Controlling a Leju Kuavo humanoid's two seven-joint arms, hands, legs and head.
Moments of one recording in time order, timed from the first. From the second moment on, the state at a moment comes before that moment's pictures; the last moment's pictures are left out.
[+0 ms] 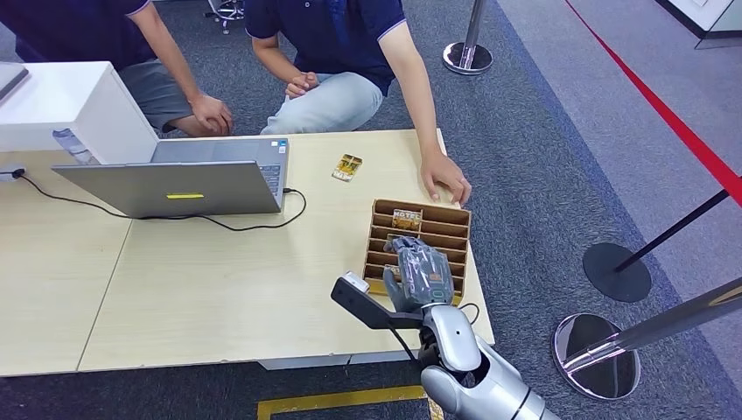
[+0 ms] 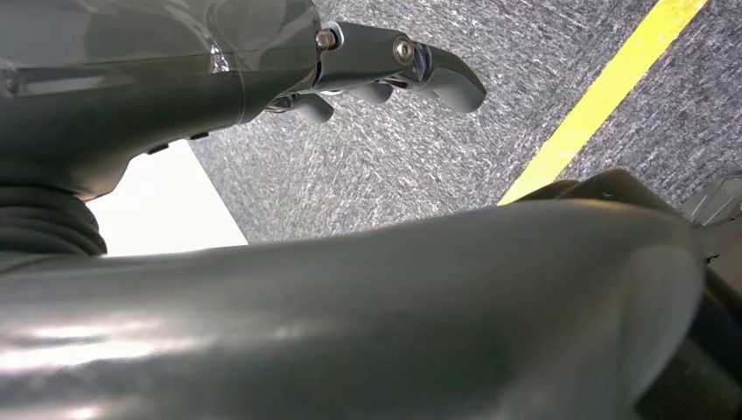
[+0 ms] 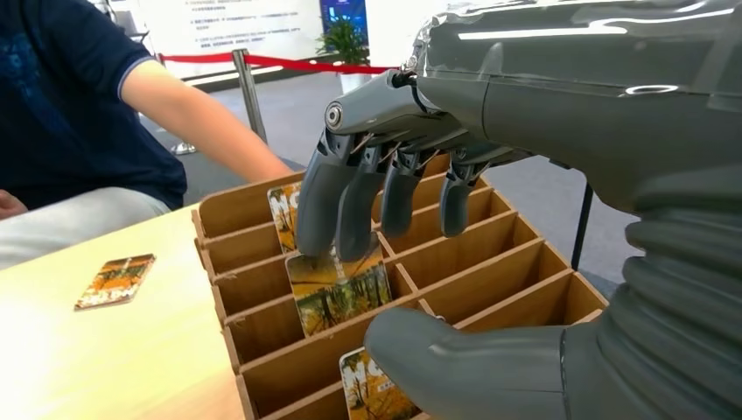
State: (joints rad) left arm -0.08 -0.02 -0.68 -0.25 -0.14 0.21 0.22; right arm -0.33 -0.13 0.84 -1.10 0.94 -0.30 0.51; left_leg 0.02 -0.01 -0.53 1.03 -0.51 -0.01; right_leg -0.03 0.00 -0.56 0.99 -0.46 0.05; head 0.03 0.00
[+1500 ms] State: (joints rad) left arm -0.08 -0.02 -0.68 -0.25 -0.14 0.21 0.22; right arm -0.34 -0.12 0.84 -1.07 0.94 -0.30 0.51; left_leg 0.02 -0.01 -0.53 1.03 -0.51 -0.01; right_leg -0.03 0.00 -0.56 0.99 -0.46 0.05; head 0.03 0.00
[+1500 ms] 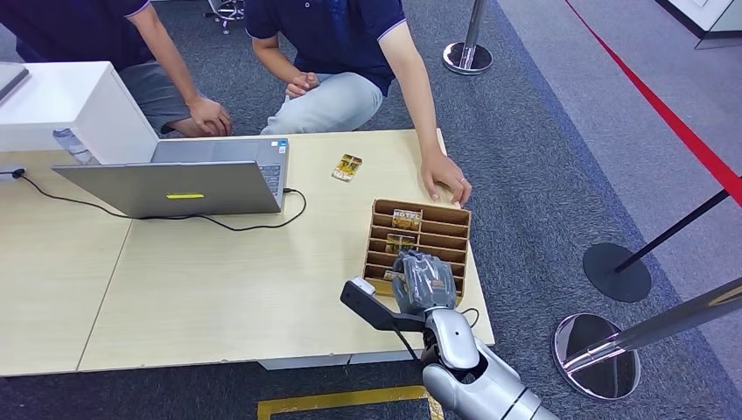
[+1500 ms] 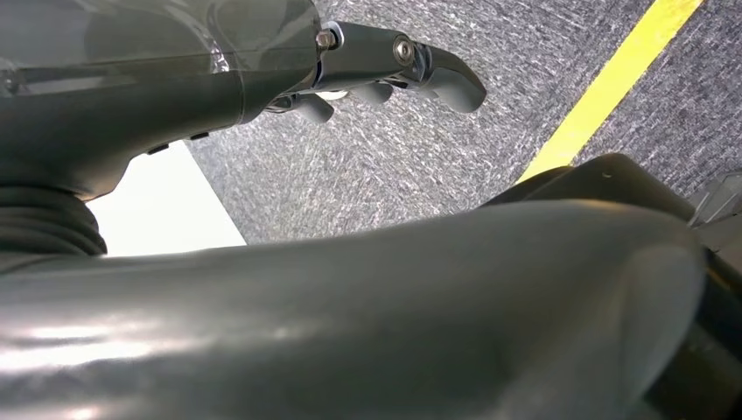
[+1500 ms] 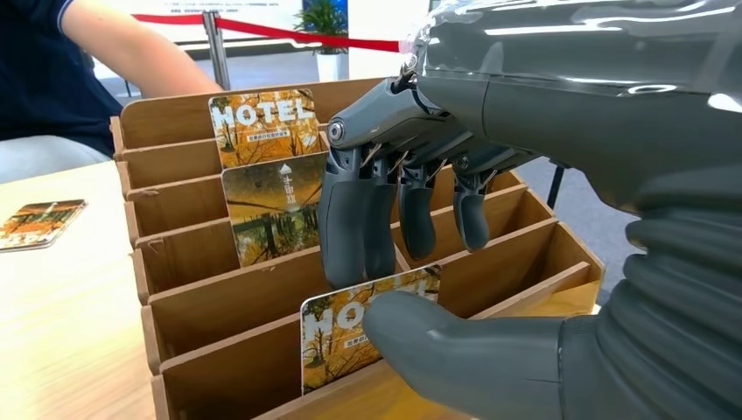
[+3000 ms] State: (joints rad) left arm -0.10 -0.02 -0.68 -0.25 -0.13 0.23 0.21; right arm -0.34 -0.11 0.84 -1.02 0.92 -0.31 0.50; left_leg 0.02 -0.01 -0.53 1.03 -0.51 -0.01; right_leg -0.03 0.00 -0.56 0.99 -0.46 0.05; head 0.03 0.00
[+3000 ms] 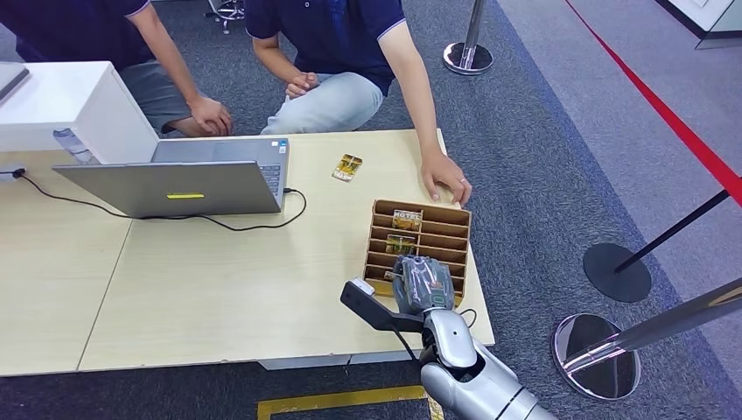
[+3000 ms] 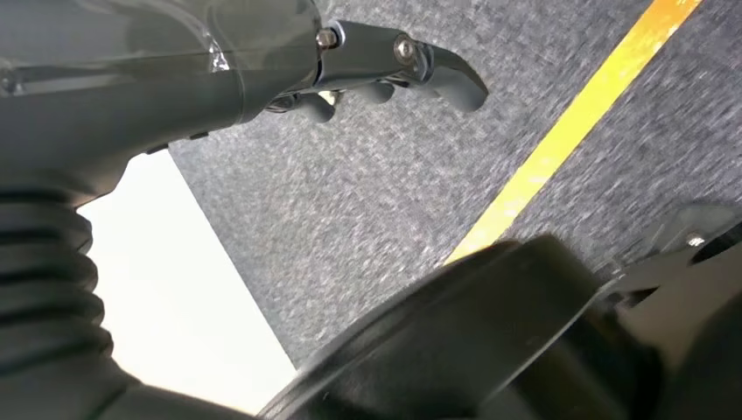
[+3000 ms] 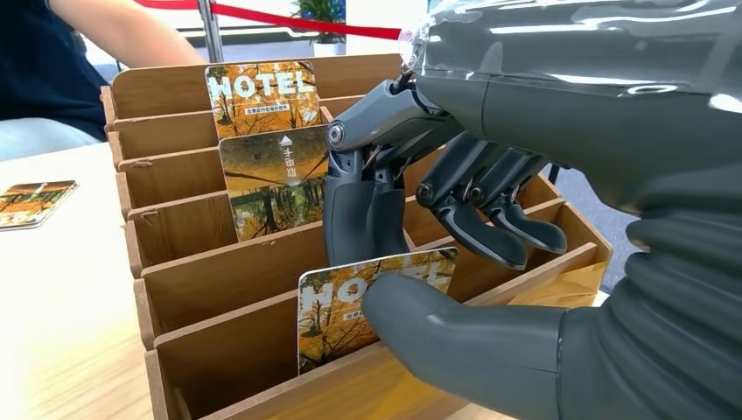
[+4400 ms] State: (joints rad) left arm -0.13 -0.01 -0.74 -0.25 -0.12 0.24 0.19; right arm -0.54 -0.05 0.83 -1.37 0.85 -0.45 0.35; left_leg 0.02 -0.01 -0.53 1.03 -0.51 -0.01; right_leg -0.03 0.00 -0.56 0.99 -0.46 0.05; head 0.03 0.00
